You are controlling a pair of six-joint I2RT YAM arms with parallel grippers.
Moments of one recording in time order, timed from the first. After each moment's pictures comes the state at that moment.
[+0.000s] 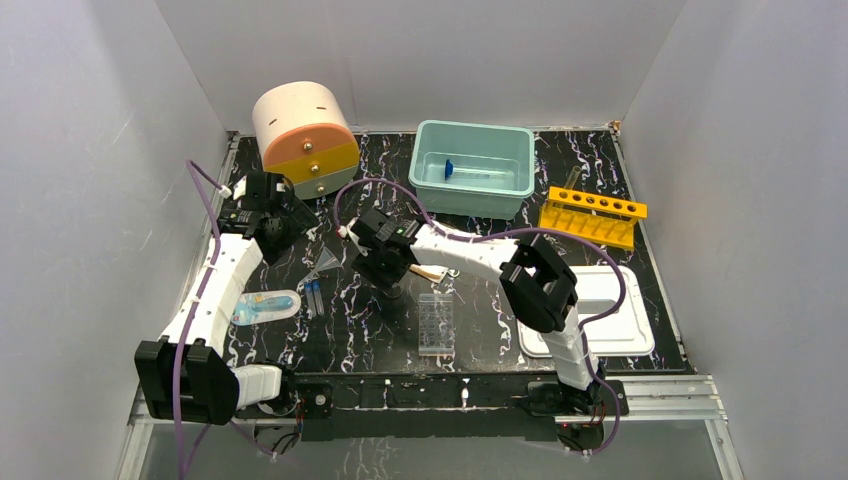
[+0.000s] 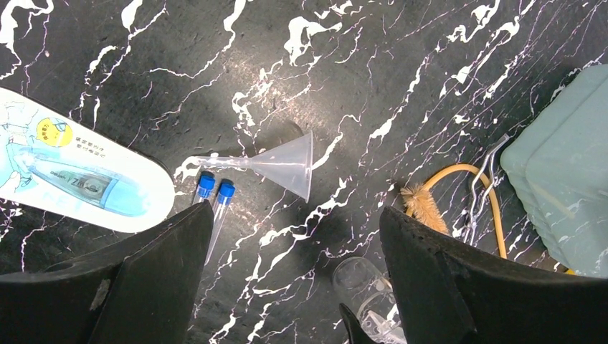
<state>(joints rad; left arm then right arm) -0.10 1.24 1.09 -0.81 -0.20 -0.81 1.05 2.08 1.69 -0.73 0.01 0.02</state>
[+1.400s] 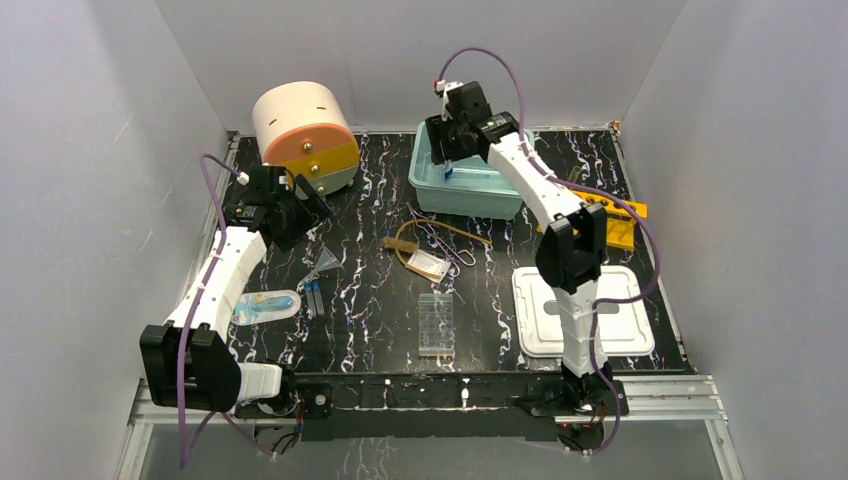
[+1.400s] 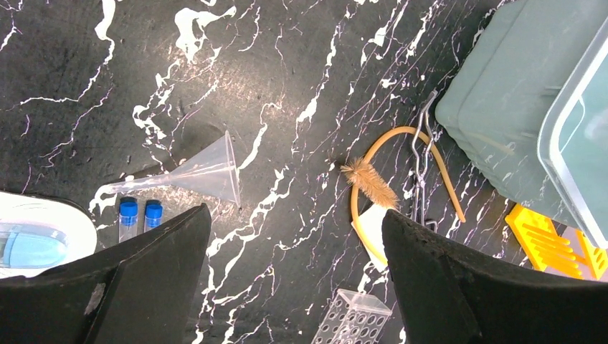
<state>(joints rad) -0.10 1.29 1.10 -0.66 0.01 -0.74 0.52 2.11 2.16 -0.74 0.00 0.11</state>
